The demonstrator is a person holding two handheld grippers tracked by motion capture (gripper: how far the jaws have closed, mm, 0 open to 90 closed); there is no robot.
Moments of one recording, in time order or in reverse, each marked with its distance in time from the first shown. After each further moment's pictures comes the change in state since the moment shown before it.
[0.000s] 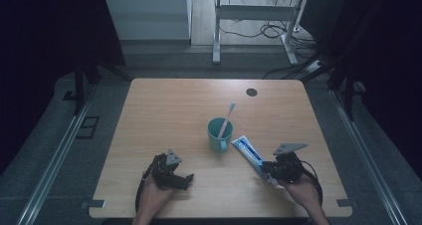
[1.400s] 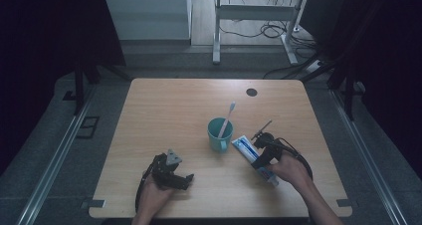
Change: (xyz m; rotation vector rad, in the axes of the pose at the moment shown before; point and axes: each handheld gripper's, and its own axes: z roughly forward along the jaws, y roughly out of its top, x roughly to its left) left arm 0.000 0.000 -0.001 0.005 -0.002 0.005; right arm -0.009 0.068 0.049 0.483 -0.081 -0.007
